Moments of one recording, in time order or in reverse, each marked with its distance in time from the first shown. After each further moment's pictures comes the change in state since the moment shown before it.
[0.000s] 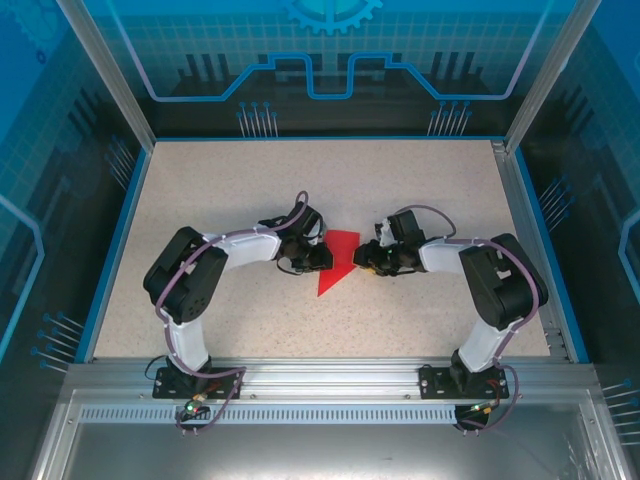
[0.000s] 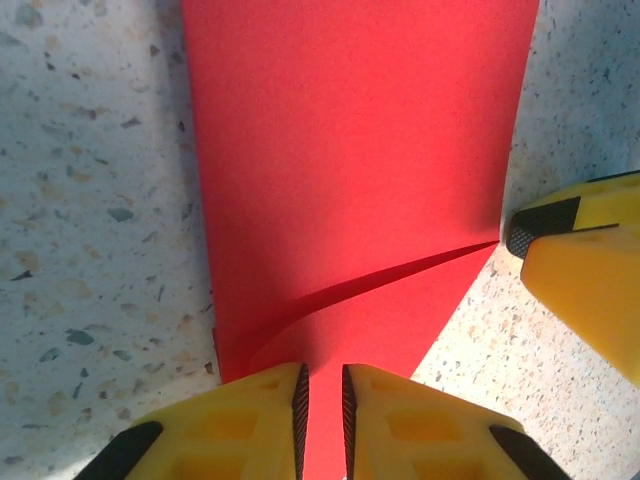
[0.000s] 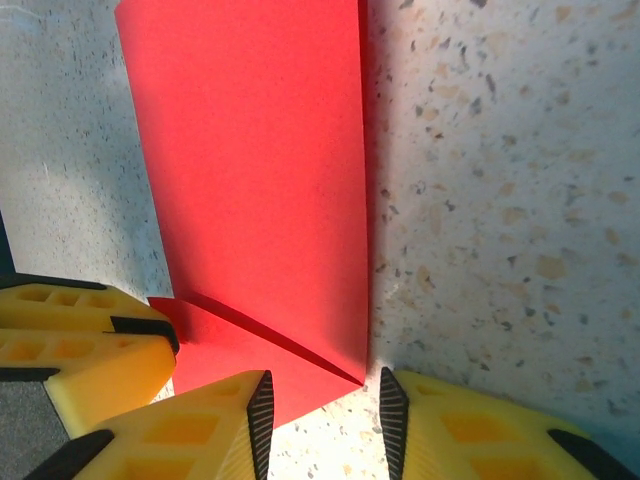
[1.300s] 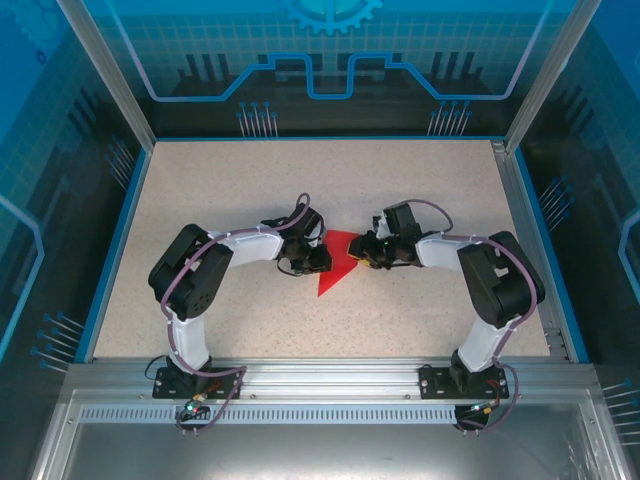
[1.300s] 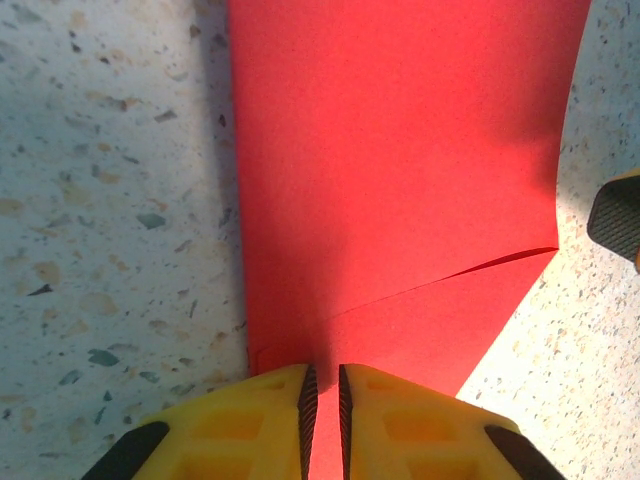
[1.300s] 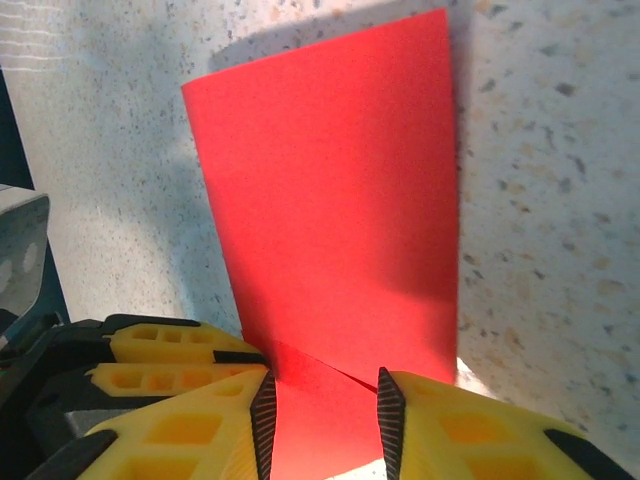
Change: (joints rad) left arm 0.003 0.033 0.006 -0.011 -0.015 0.004; right arm 0.014 0.007 0.057 0.003 0.016 0.117
